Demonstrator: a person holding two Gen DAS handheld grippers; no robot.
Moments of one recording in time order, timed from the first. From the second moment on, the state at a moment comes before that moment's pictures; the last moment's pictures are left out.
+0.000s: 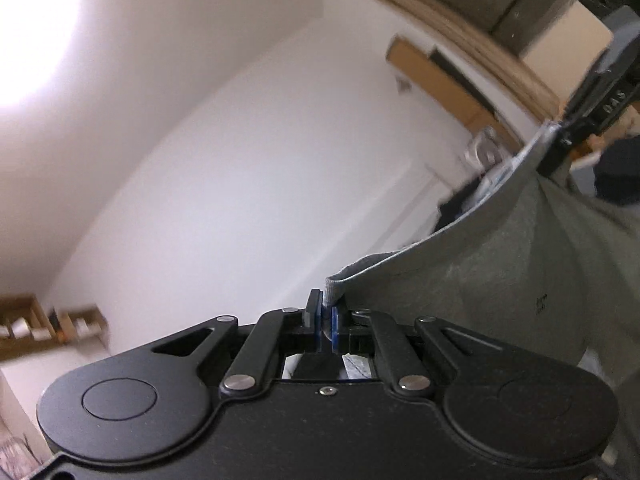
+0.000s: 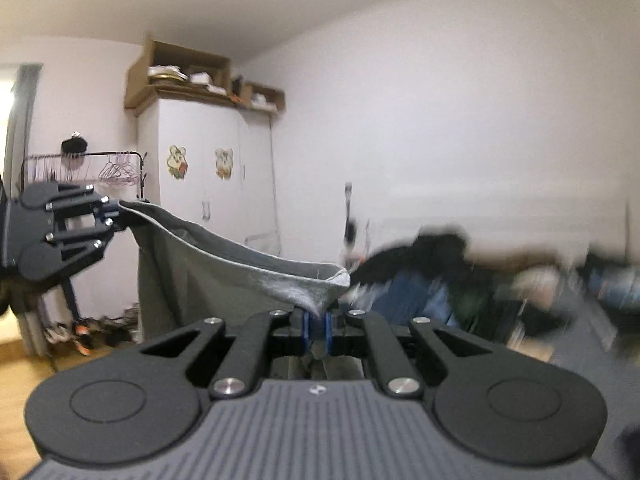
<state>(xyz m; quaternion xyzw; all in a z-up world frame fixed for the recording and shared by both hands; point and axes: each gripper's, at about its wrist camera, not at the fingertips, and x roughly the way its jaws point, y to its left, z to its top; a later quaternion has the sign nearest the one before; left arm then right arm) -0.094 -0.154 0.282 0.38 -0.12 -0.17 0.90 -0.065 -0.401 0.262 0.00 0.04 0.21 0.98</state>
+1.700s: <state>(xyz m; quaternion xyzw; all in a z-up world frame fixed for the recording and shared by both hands) 0.163 -0.208 -0.021 0.15 0.24 -0.23 0.93 0.130 -0.500 -0.008 0.03 0.29 -0.05 0.95</state>
